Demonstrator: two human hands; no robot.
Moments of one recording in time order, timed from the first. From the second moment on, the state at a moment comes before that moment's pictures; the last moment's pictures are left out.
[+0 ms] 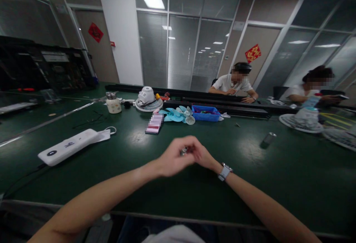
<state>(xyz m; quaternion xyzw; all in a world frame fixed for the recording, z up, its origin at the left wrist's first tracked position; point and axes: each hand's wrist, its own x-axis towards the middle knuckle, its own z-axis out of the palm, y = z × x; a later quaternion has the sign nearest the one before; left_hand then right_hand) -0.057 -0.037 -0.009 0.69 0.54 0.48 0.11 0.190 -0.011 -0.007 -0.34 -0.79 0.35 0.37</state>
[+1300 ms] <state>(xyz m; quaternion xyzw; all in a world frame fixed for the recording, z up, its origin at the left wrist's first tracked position) -0.077 0.037 -0.013 0.63 0.63 0.43 0.16 0.116 0.030 -0.012 -0.45 -0.83 0.17 0.27</state>
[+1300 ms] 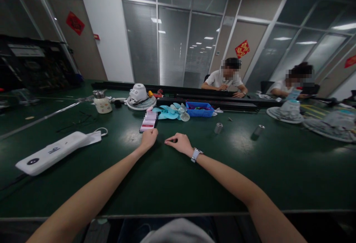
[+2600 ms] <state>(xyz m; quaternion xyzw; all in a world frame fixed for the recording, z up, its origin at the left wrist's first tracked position) -0.072 0.028 -0.002 0.65 0.61 0.41 0.19 0.335 0.080 -0.013 -0.63 -0.59 0.16 0.48</state>
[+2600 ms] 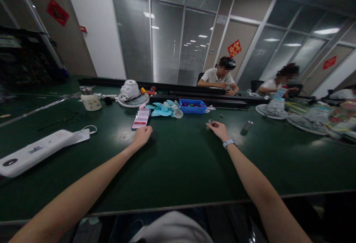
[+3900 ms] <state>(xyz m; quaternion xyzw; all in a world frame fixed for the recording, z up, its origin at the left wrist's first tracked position) -0.075 0.013 0.017 0.84 0.38 0.25 0.30 0.176 -0.023 -0.004 -0.41 -0.77 0.32 0.38</state>
